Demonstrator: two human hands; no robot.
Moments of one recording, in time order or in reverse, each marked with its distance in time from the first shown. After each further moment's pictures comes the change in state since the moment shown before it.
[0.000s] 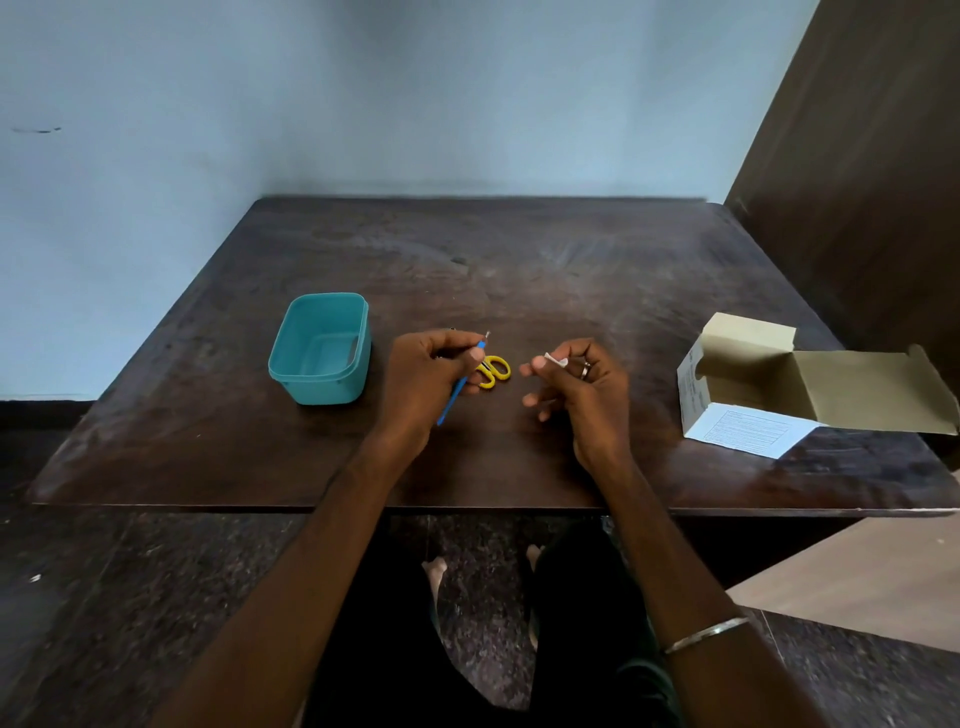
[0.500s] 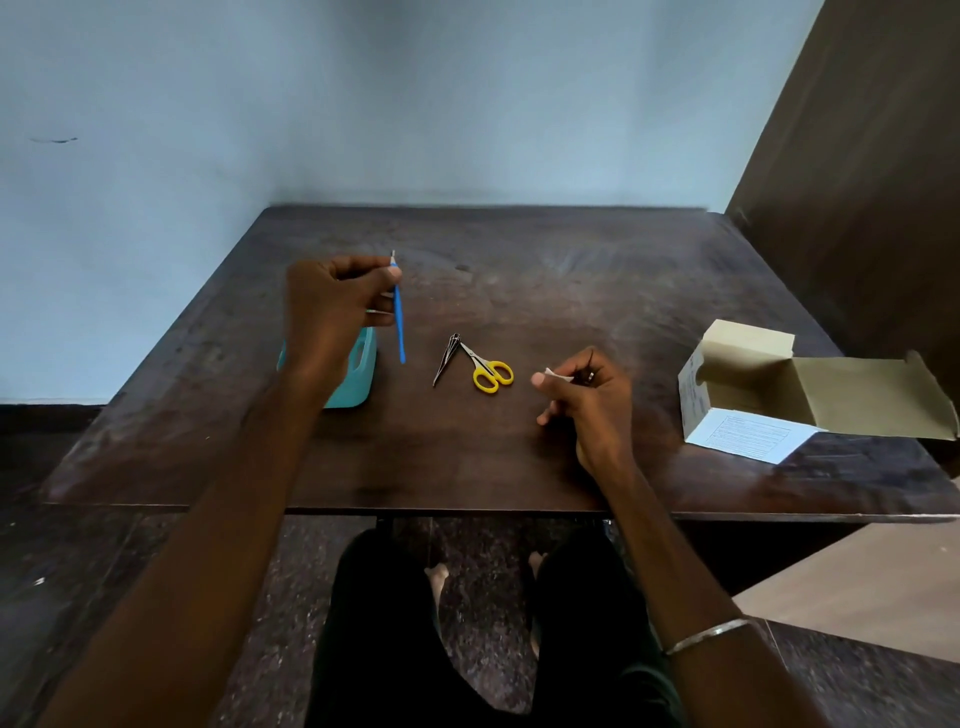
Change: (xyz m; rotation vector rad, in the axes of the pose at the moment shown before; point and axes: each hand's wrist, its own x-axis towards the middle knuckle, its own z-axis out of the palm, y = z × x) left_hand 0.030 0.056 -0.068 -0.002 0.237 0.153; right_hand 0.000 0.001 -0.003 -0.076 0.065 -0.038
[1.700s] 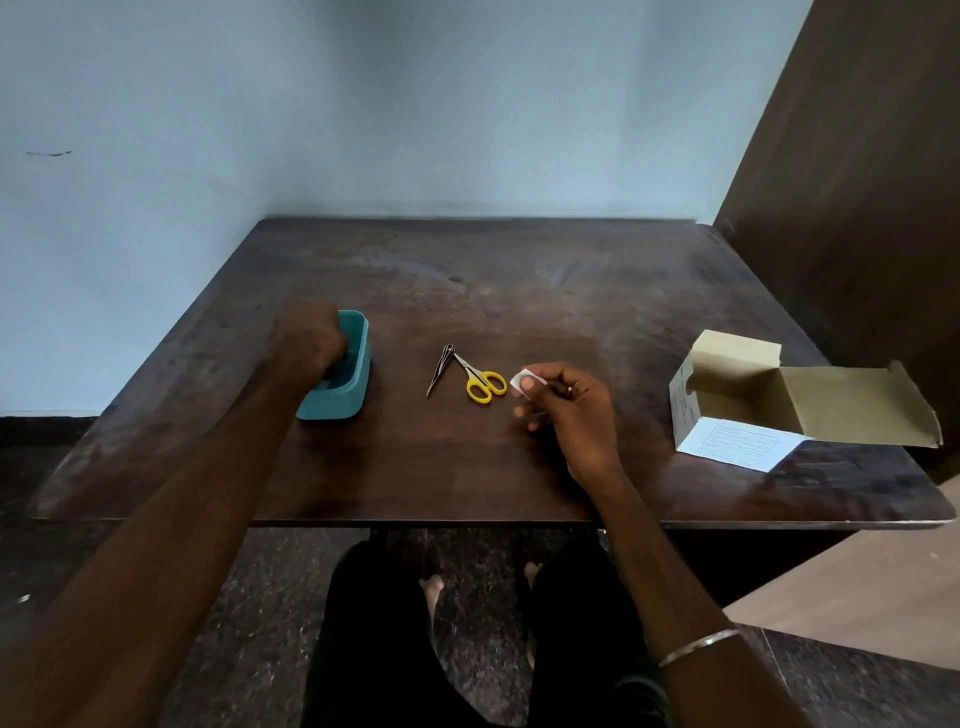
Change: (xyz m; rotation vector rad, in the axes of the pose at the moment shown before) left_hand 0.061 -0.049 -0.022 1.293 -0.197 -0.105; right_hand -0.001 0.002 0.007 -0.076 -0.094 0.034
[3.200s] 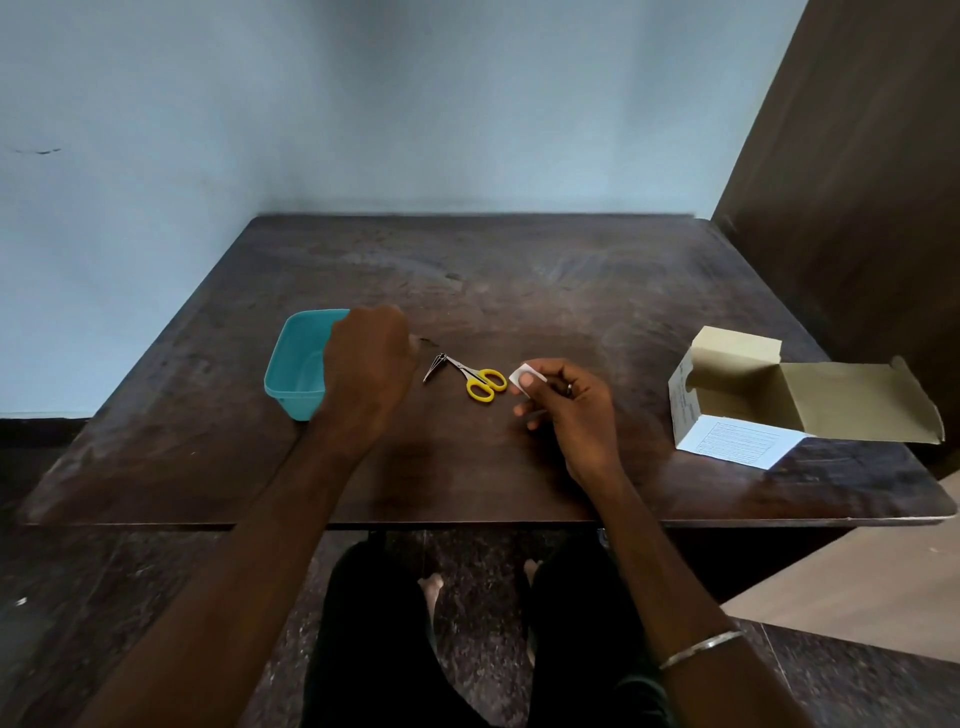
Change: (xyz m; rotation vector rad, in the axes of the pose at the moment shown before) left_hand -0.075 0.062 0.005 -0.108 0.318 0.206; right_hand 0.002 0.003 -0.002 0.025 -0.006 -0.029
